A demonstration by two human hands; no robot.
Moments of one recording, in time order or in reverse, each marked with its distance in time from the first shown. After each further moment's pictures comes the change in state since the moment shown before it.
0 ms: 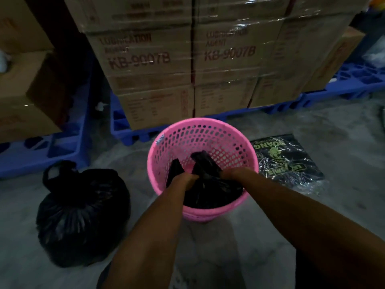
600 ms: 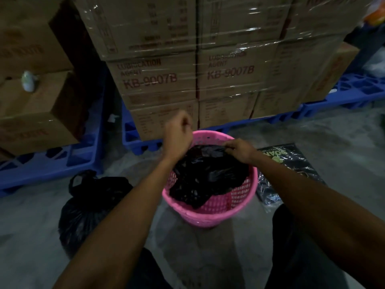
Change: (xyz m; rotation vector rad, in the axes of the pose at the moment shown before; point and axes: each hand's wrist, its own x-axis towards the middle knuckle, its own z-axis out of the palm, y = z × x) left_hand -0.079 0.071 -0.135 -0.252 0.999 0.739; right_hand -0.011 0.005 -0.085 0.180 0.435 -0.350
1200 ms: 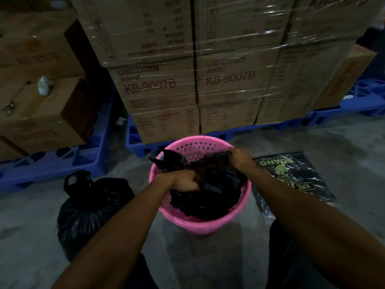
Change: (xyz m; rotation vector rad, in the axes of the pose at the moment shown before) left_hand -0.059 -0.011 0.035 0.406 -1.246 -0.354; right_hand 0.016 0.036 0.019 -0.067 0.114 0.111
